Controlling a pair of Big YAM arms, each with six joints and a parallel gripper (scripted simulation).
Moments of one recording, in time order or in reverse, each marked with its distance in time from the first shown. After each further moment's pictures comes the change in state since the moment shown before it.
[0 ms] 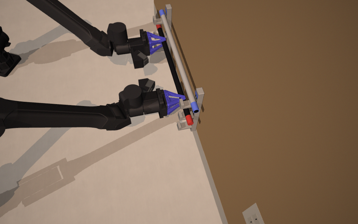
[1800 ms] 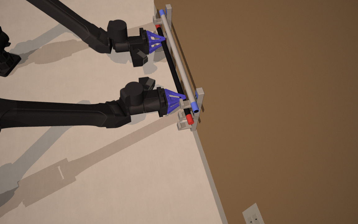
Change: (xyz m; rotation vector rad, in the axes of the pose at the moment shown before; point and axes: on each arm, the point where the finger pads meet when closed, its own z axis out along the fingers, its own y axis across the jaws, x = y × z) left arm 0.002 0.001 -0.002 0.056 0.002 0.005; right arm -0.002 0.000 0.001 -0.049 -0.001 -0.004
